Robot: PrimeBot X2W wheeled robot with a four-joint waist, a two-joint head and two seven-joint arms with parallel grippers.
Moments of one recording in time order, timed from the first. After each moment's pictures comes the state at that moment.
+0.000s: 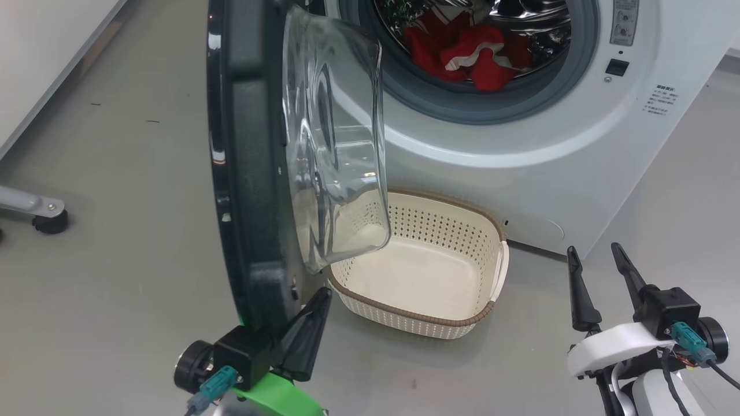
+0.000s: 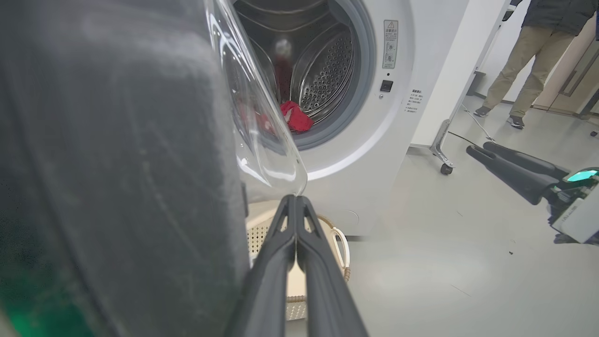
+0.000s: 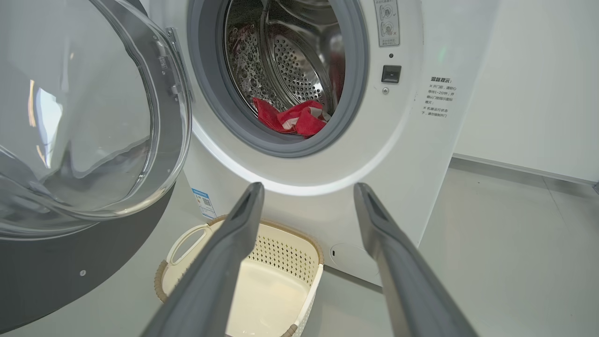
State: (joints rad) left arm -0.03 0.09 -0.50 -0.03 -0.40 0.02 -0.06; right arm -0.06 -0.06 0.04 0.27 0.17 0.04 -0.26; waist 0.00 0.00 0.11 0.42
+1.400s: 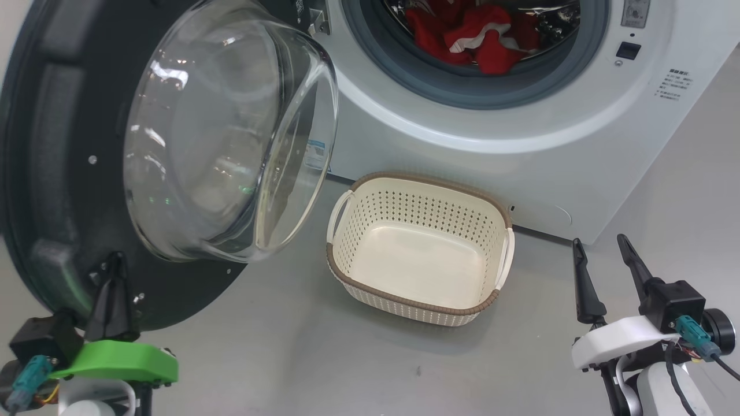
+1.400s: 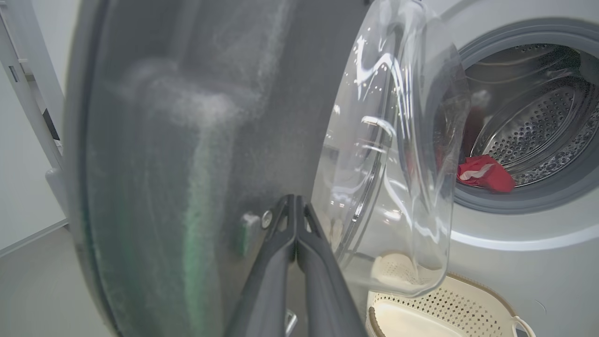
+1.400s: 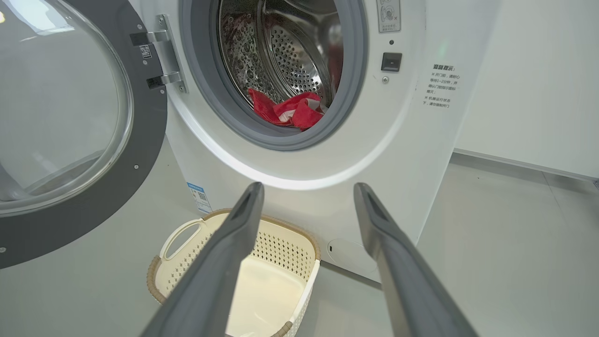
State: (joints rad) left arm -0.06 0.13 -0.06 0.12 -0.46 0.11 -0.20; right arm -0.07 -0.05 0.01 0.27 0.13 0.06 -0.26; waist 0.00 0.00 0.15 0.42
